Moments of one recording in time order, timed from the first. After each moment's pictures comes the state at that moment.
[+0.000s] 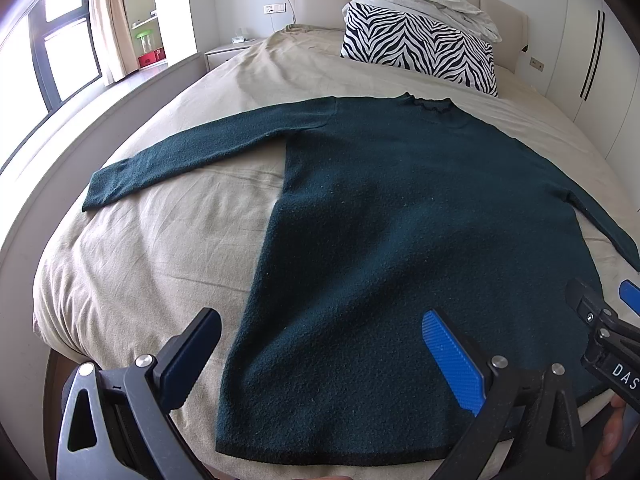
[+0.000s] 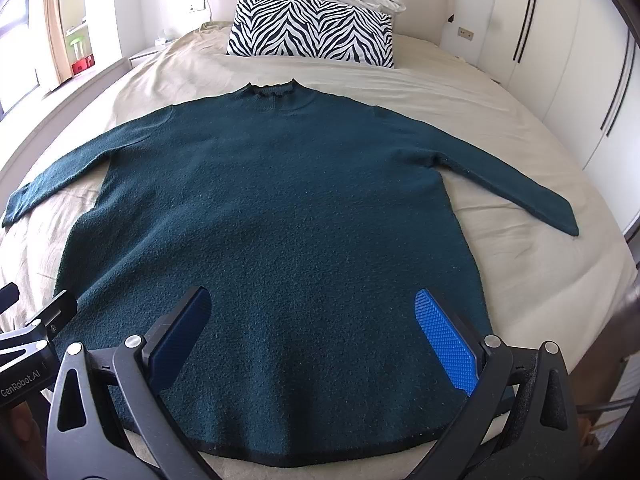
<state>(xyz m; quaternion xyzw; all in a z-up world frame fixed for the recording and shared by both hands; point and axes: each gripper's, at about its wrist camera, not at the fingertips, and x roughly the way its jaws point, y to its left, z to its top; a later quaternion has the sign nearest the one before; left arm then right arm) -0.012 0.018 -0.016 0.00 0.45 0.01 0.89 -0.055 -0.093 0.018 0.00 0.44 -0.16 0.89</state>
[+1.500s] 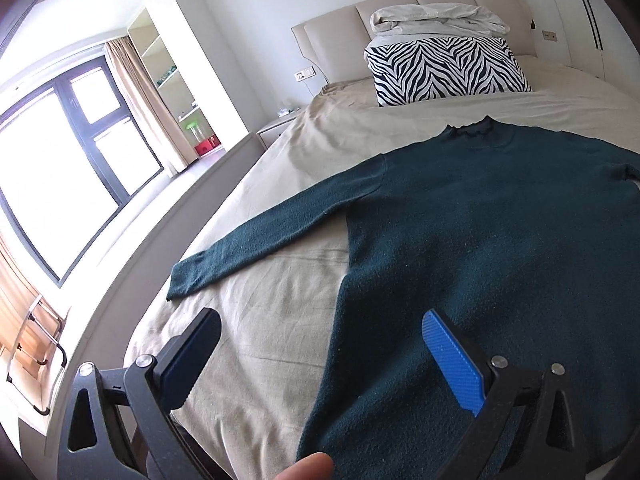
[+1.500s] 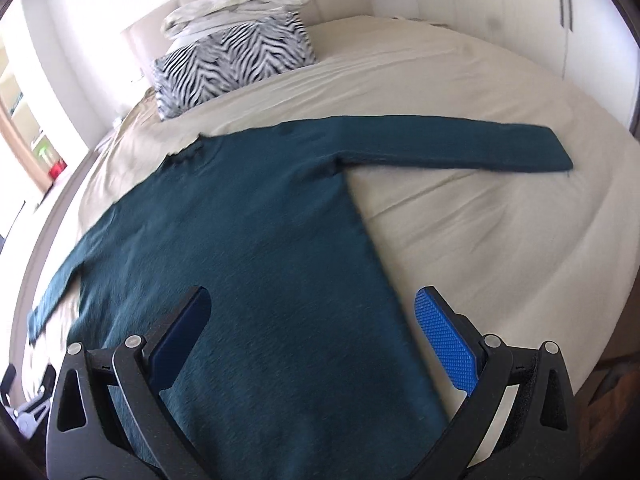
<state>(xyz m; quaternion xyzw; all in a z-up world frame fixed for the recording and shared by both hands) 0.002 -0.007 0.000 0.17 0.34 0.13 0.92 -0.066 -0.287 0.021 0.22 0.38 -0.20 0.88</state>
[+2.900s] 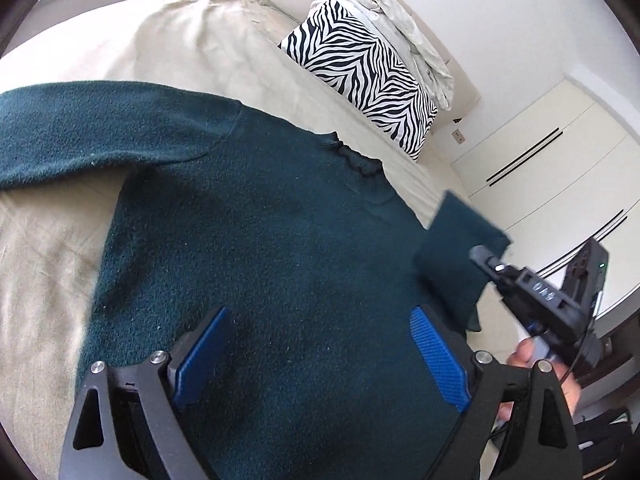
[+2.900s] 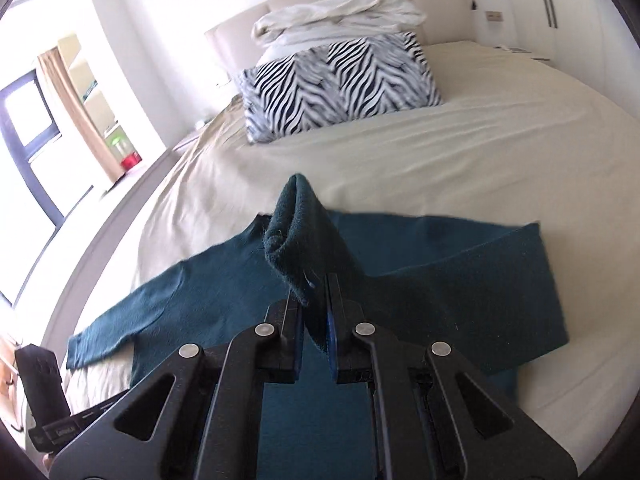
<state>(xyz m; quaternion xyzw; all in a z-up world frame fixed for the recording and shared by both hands) 0.171 0.028 -0.051 -0.28 0.44 -0.21 0.82 0.238 -0.287 0.034 0.17 0.36 -0.02 0.92</state>
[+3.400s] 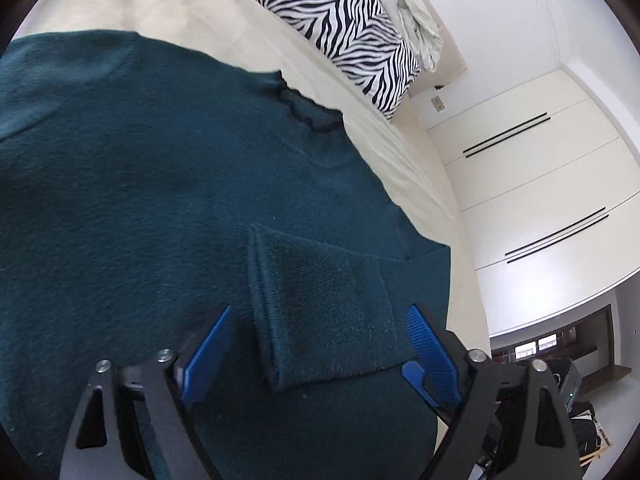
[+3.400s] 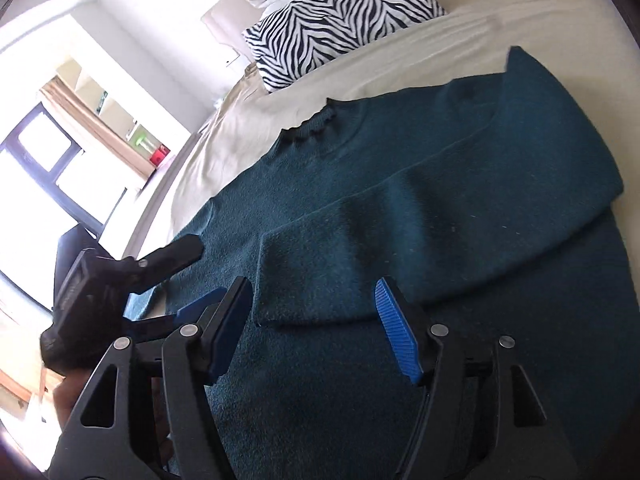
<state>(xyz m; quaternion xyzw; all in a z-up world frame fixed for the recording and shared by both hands) 0.237 -0.068 -0.077 -0.29 0.51 -0.27 0.76 0.121 -0.258 -0.060 0.30 0.38 0.03 0.87</state>
